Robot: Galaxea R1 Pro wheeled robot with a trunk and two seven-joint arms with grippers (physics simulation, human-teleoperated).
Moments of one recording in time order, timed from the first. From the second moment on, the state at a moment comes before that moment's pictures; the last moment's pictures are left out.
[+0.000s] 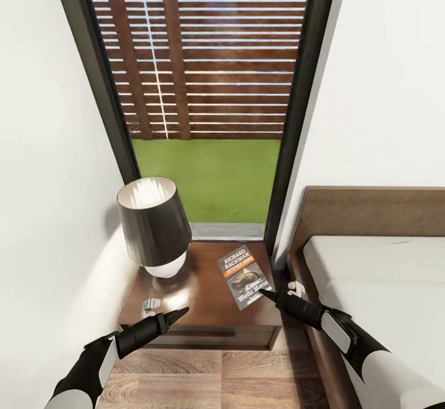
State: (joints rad) left arm -0.51 -0.02 0.51 -0.61 -0.08 0.31 -1.14; right arm -0.68 -0.17 0.30 -0.43 -0.77 0.30 0.76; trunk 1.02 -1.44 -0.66
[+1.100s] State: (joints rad) left arm -0.52 -0.10 0.50 -0.59 -0.08 0.35 -1.21; right arm -0.68 -0.08 0.30 -0.42 -0.79 0.30 0.75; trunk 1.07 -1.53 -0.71
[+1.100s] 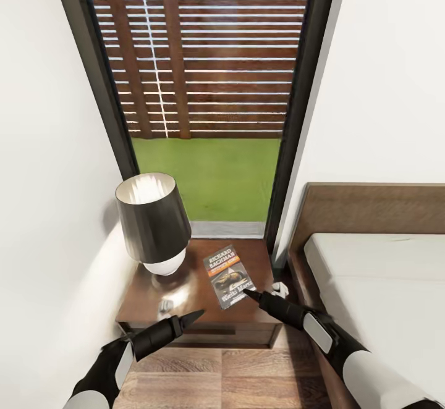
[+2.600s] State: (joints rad) left arm -0.51 -0.11 0.50 -0.72 -0.08 0.52 -1.54; right arm -0.68 -0.07 0.30 -0.42 -0.79 0.30 0.75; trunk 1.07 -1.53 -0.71
